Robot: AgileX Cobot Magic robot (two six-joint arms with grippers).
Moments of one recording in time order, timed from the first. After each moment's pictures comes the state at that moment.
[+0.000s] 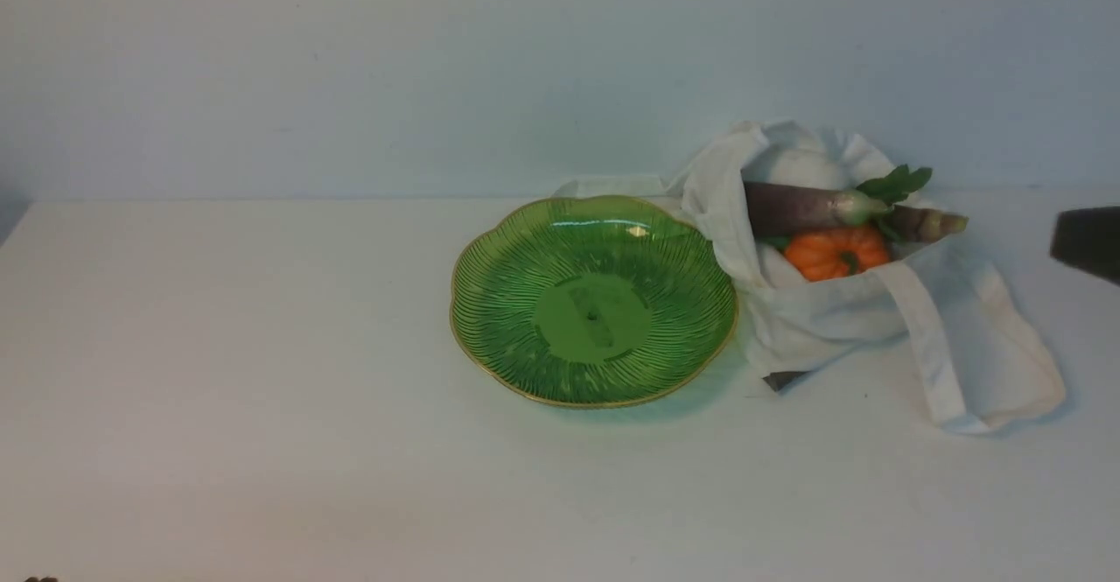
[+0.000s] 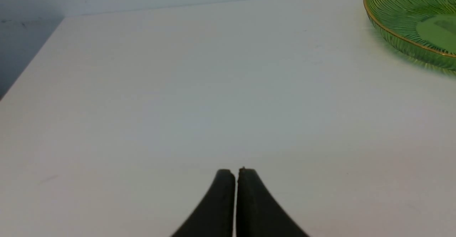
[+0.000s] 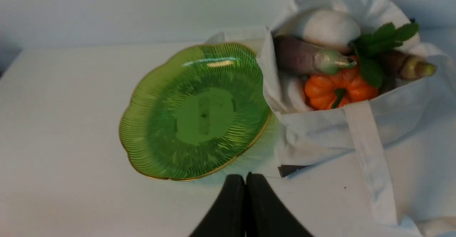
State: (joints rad) right arm 0.04 0.99 -0.90 0.60 0.79 -0.35; left arm -0.02 -0.01 0.03 0.03 0.39 0.01
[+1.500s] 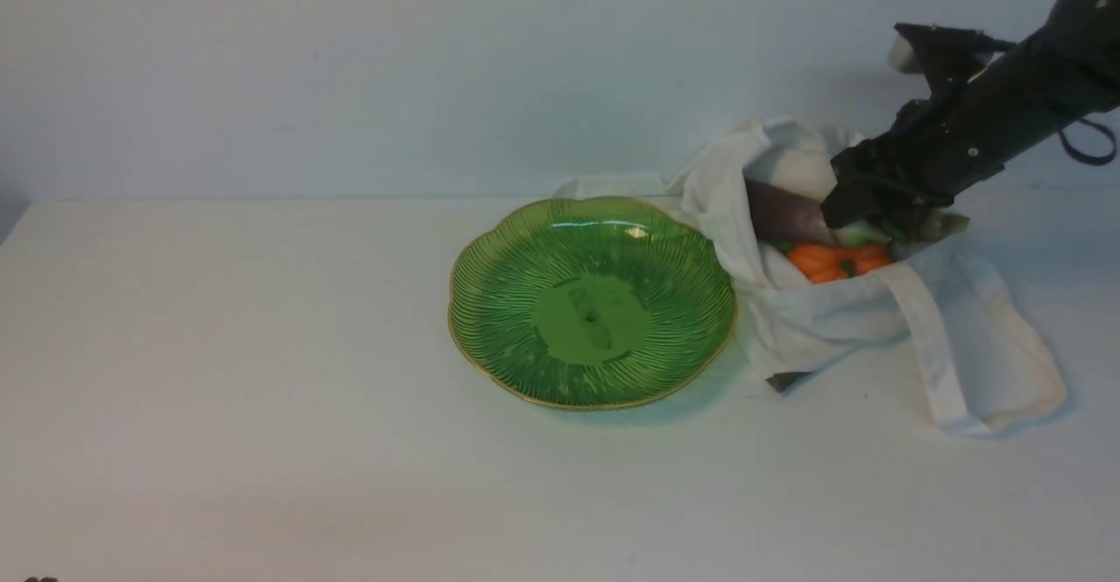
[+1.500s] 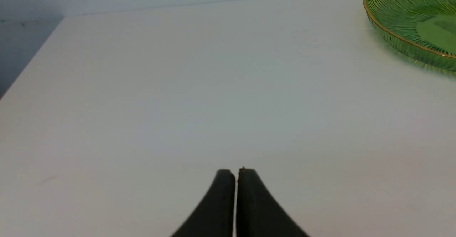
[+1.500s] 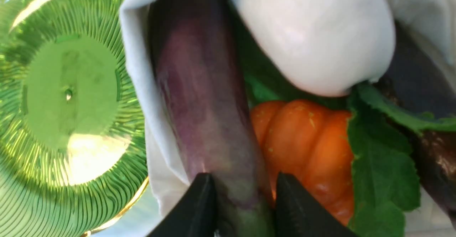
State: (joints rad) right arm 0.04 2.03 -1.67 0.51 1.02 -0.49; left arm -0.02 -0.01 0.03 0.03 0.39 0.01
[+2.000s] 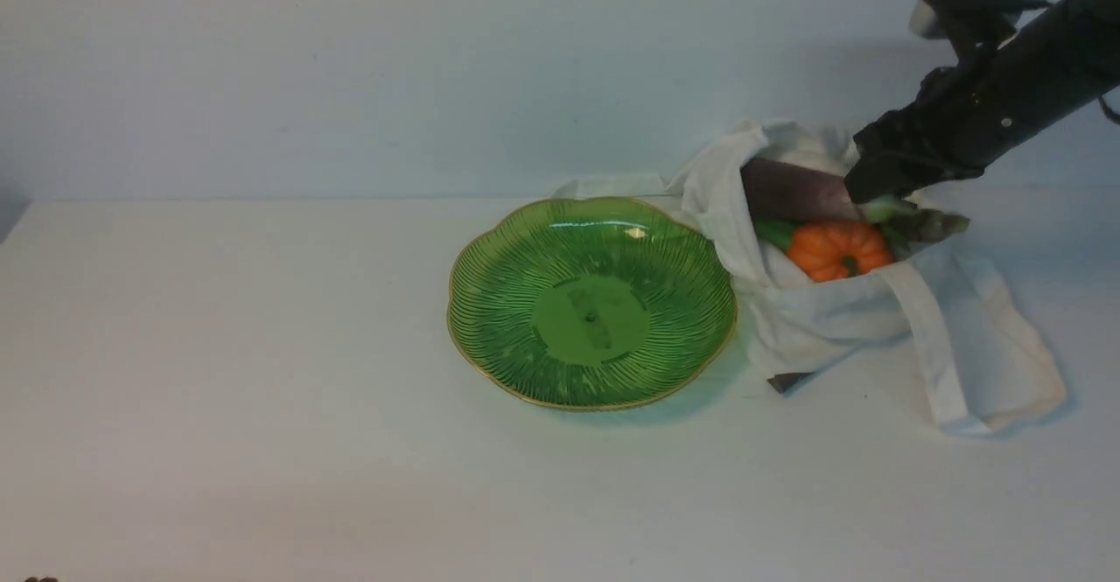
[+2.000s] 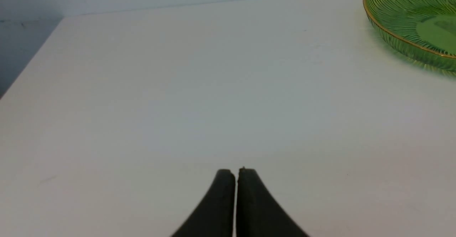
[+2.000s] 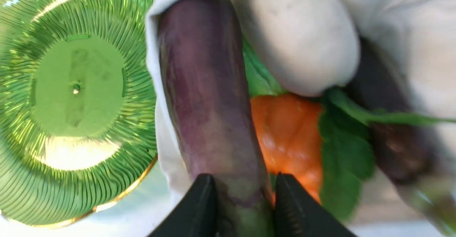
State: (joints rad) right arm 0.04 1.91 -1.67 0.42 1.06 -0.46; left arm -0.02 -0.01 0.03 0.03 0.39 0.01
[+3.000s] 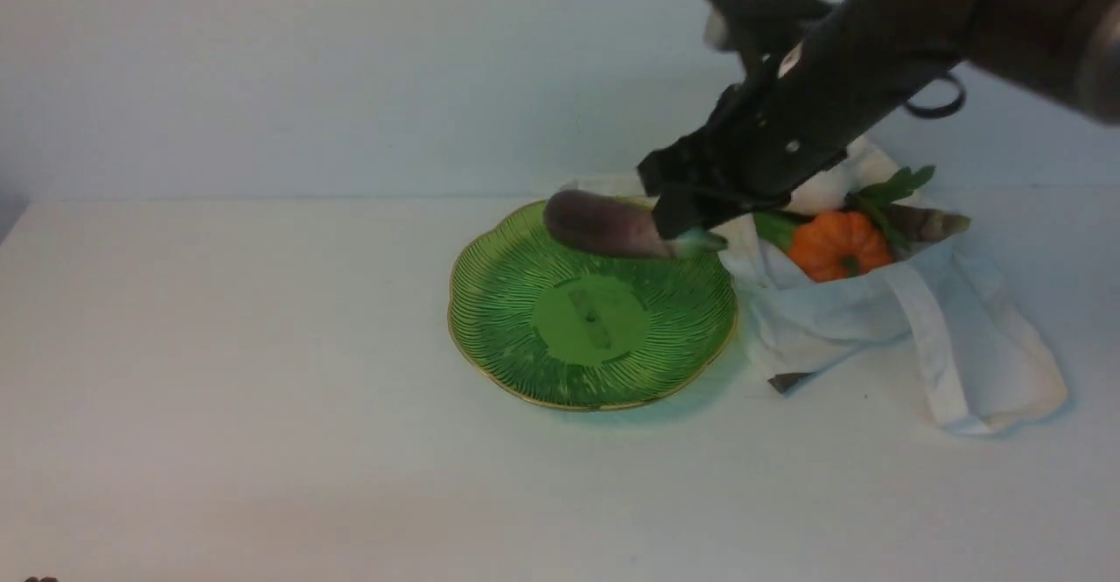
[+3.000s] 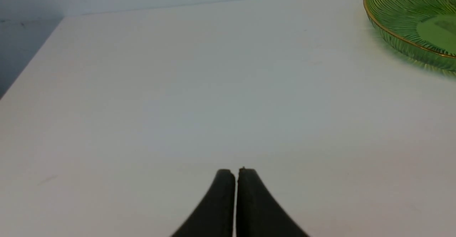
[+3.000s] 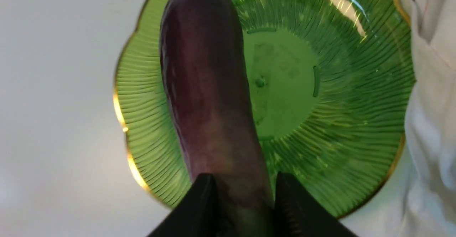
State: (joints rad) right arm 0.43 1.95 -1.67 0.29 0.96 -0.12; left arm -0.02 -0.01 0.03 0.03 0.39 0.01
